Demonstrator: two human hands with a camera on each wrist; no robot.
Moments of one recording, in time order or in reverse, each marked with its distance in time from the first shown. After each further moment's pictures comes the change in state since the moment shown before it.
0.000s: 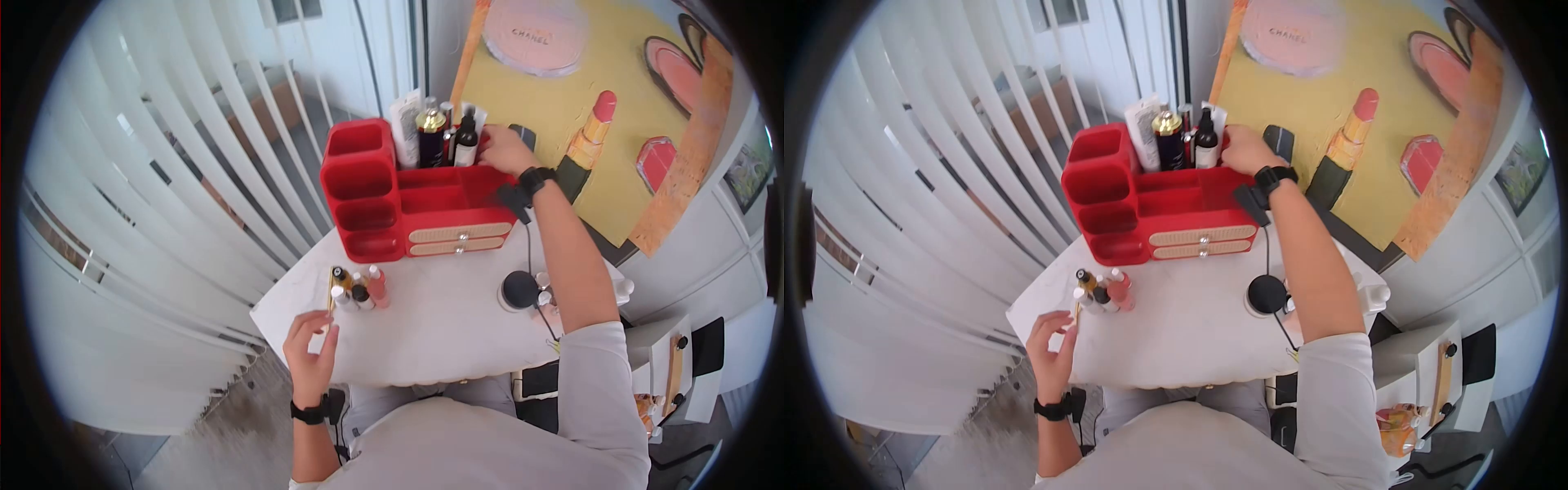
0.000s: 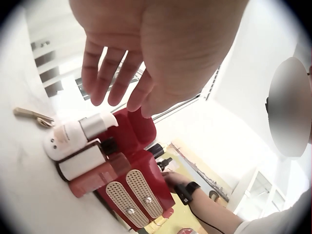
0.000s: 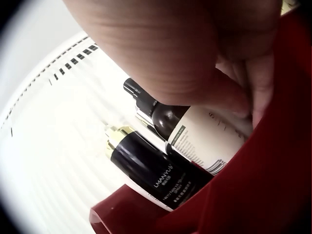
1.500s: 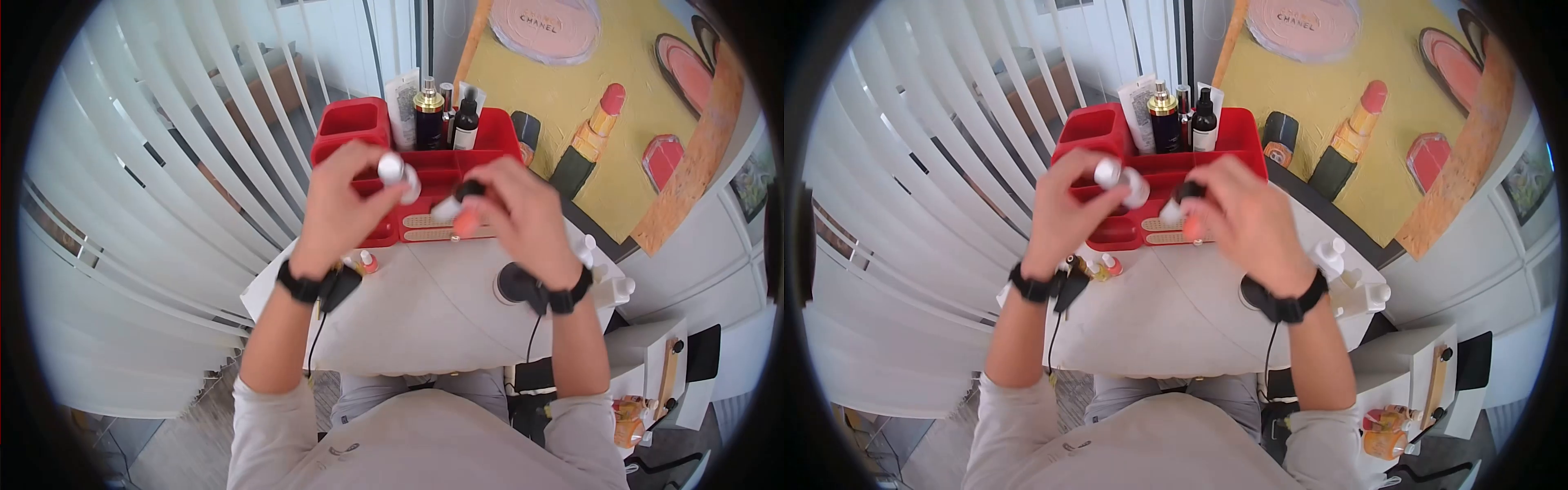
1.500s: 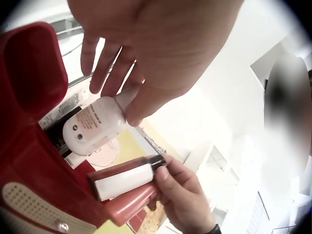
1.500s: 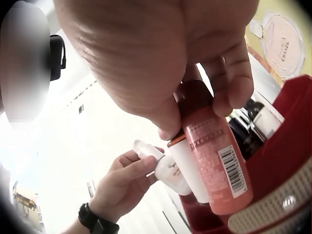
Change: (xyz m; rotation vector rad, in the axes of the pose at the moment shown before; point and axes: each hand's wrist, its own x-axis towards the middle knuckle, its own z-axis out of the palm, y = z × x) left_hand 0.186 0.085 0.074 -0.124 -0.181 0.387; right_hand -0.181 -0.142 -0.007 -0.143 0.136 -0.411
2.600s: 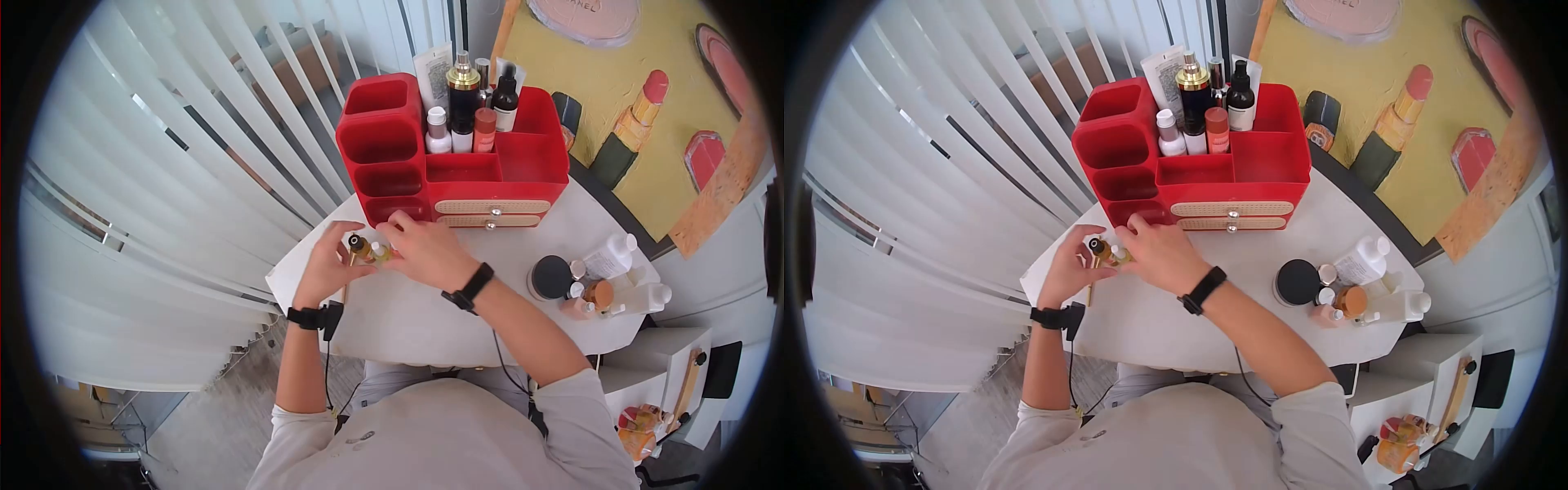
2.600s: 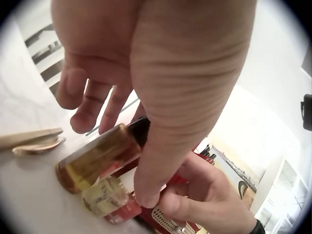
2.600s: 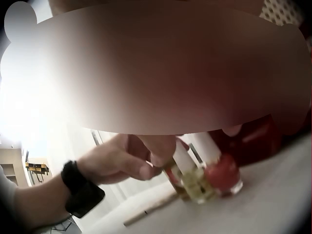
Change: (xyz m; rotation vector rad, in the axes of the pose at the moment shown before) left_hand -0.140 -0.082 -0.036 0.050 -0.200 -0.567; right_hand -0.014 -0.007 0.190 0.036 -0.291 -0.118
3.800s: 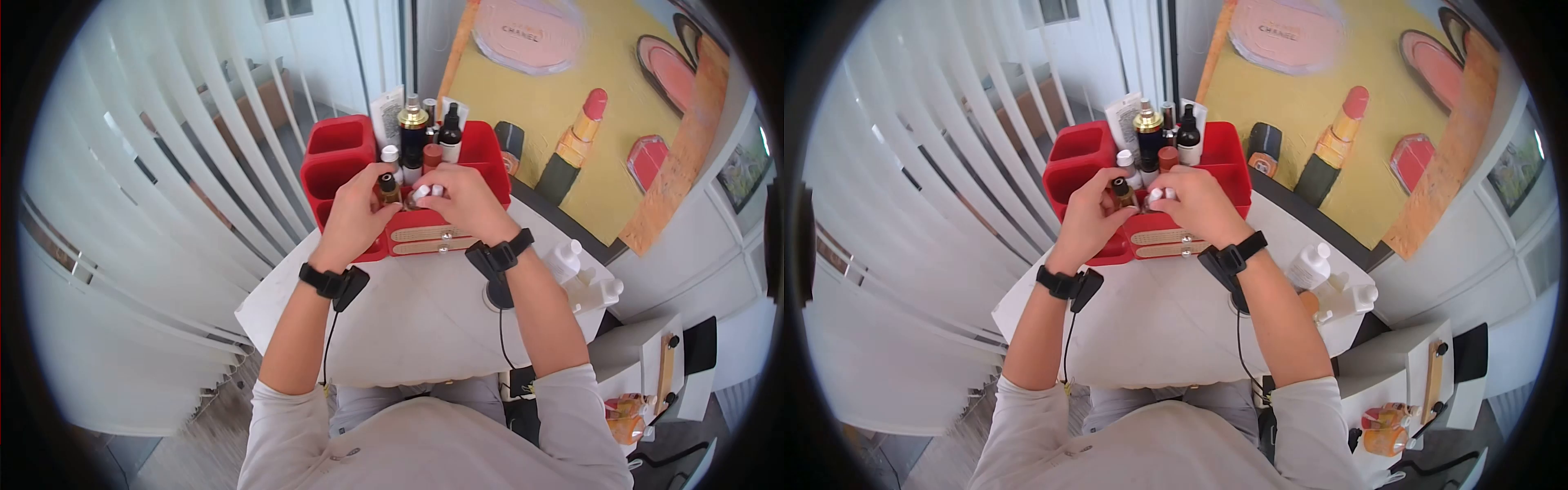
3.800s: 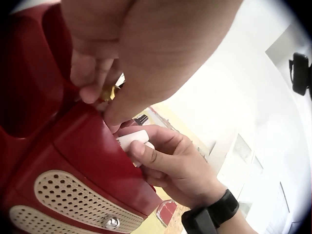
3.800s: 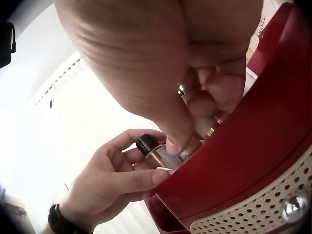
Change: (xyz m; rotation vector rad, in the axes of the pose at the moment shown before) left_hand 0.104 0.121 0.046 -0.049 0.055 0.388; right_hand 0.009 0.070 -0.134 0.178 0.217 0.133
